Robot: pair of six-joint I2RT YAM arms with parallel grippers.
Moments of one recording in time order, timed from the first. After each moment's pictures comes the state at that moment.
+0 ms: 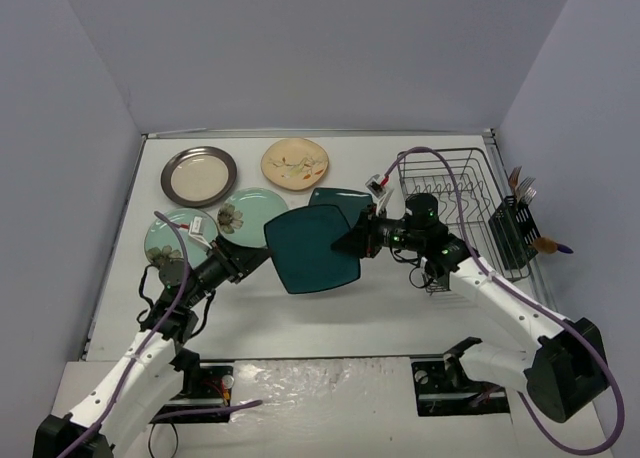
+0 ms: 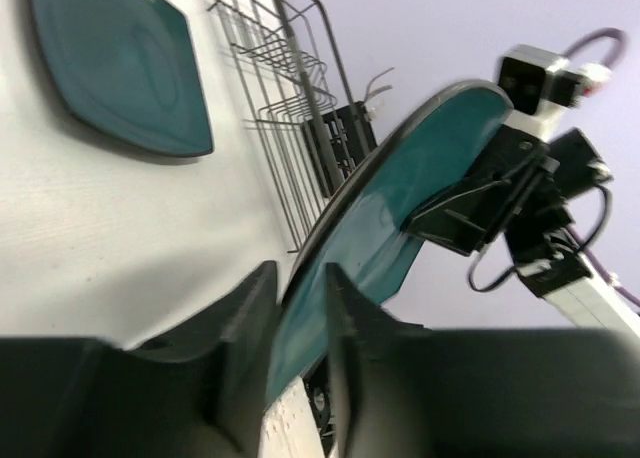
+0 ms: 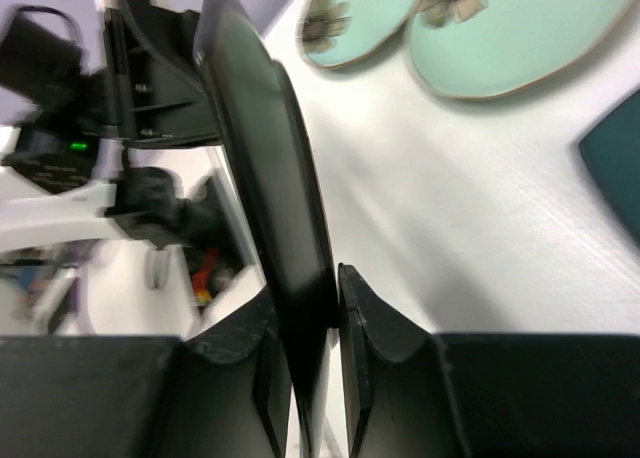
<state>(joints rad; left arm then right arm) -0.30 0.66 0.24 0.40 0.48 -1.11 0.51 1.14 0.71 0.13 -0.72 0.50</state>
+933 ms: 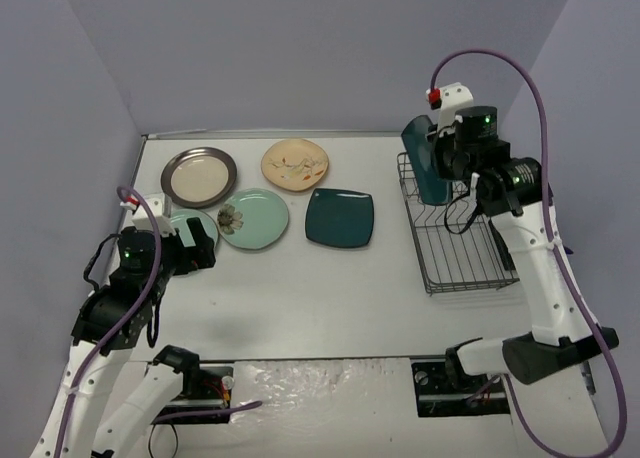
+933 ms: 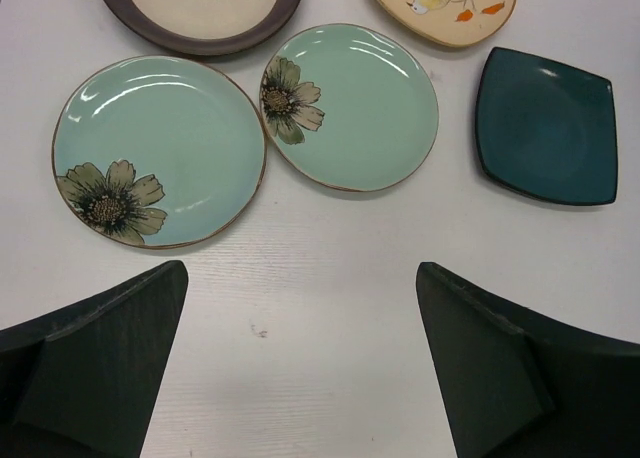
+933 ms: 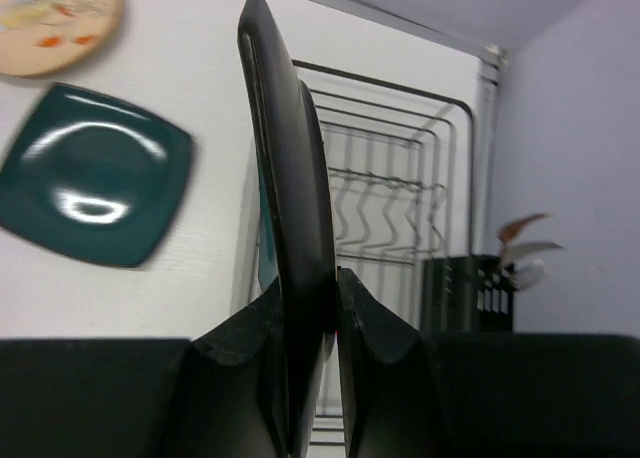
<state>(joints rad) -0.30 0.64 0.96 -0.81 -0.19 -0.32 0.34 1.32 1.71 -0.92 0.20 -0.12</state>
